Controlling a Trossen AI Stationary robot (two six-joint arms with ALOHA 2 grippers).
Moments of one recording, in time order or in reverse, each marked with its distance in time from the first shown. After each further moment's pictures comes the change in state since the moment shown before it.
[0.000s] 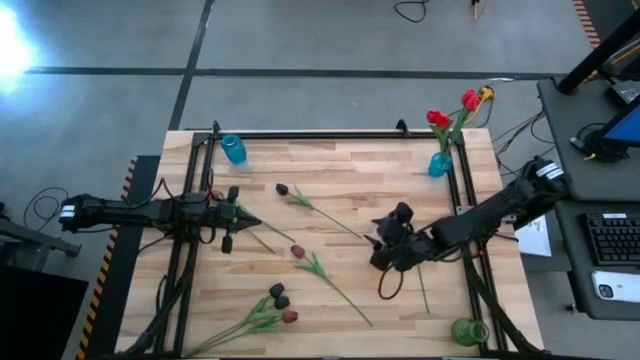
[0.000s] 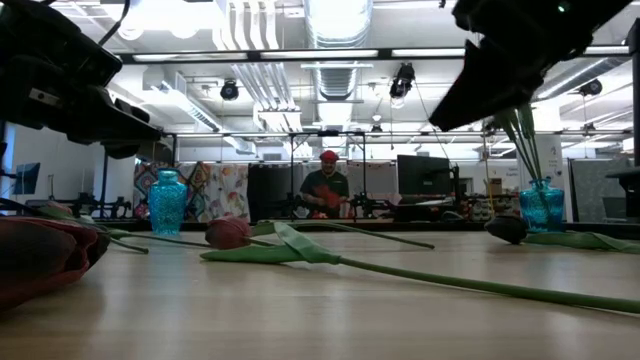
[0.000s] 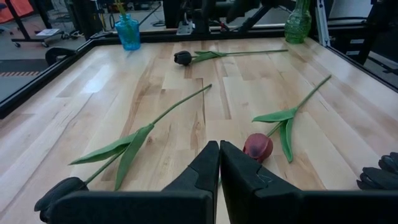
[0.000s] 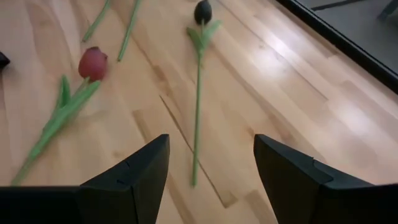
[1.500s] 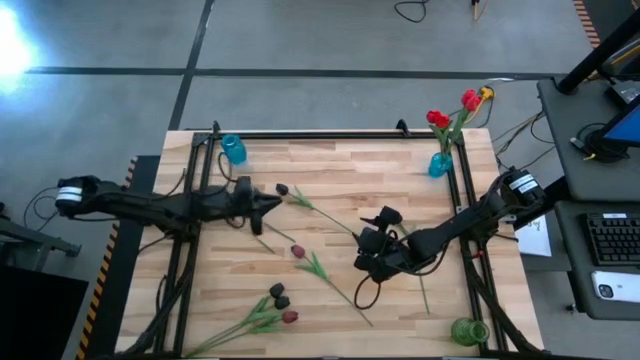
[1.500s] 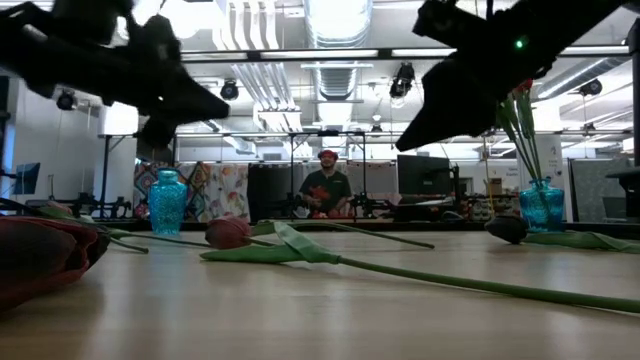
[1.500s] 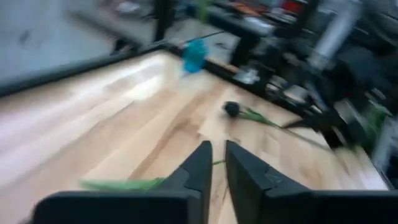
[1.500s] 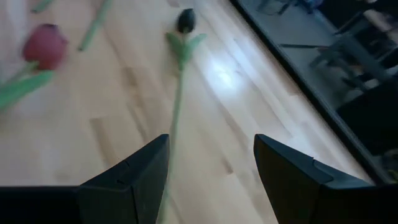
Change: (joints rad) left arm 0.022 0.584 0.202 0.442 -0.258 -0.468; right arm -0.007 0.253 0.130 0.022 0.190 -0.192
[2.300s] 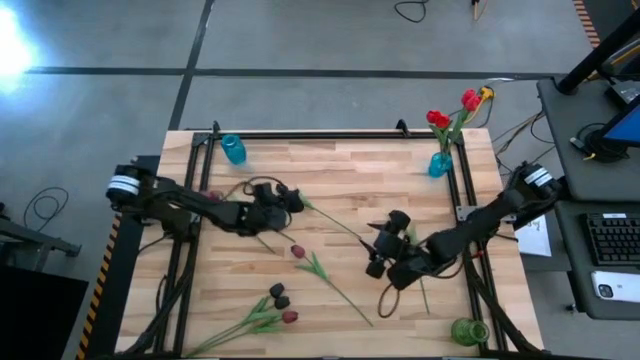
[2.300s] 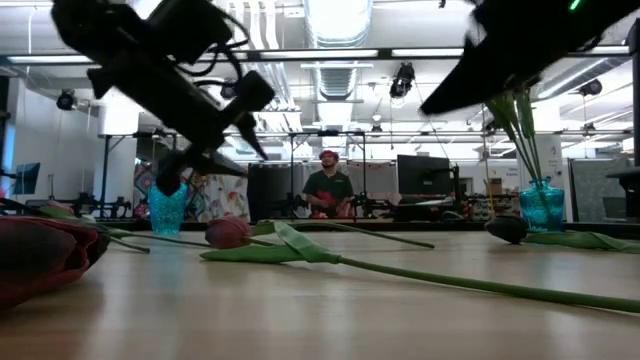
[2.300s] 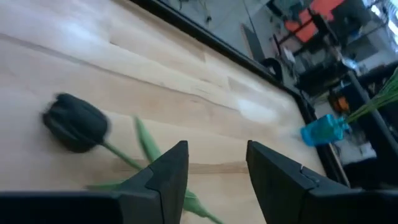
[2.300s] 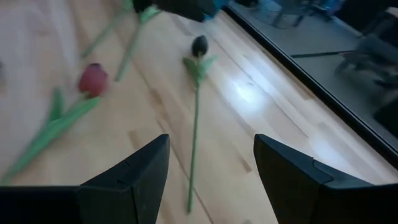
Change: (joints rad) left arm -0.125 0.621 0.373 -0.236 -0.643 -1.018; right arm 0.106 -0.146 -0.101 0.071 0.021 0.089
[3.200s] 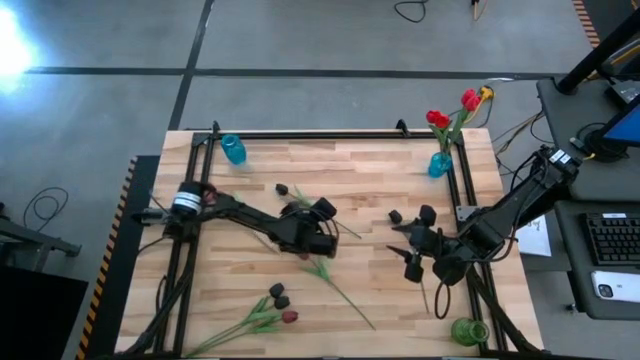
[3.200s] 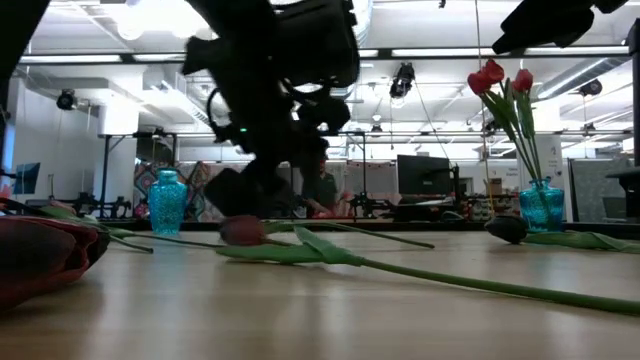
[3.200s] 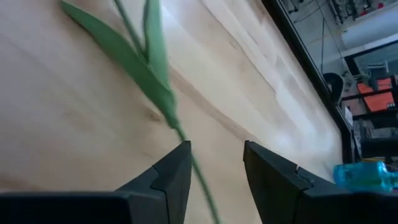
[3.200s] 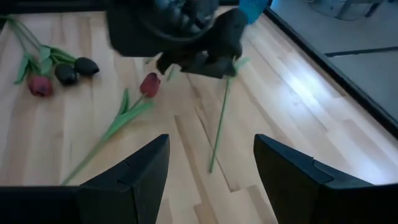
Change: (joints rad) left arm -0.072 0.520 0.701 -0.788 -0.011 -0.889; right arm 0.150 -0.371 0.003 -0.329 -0.128 0.091
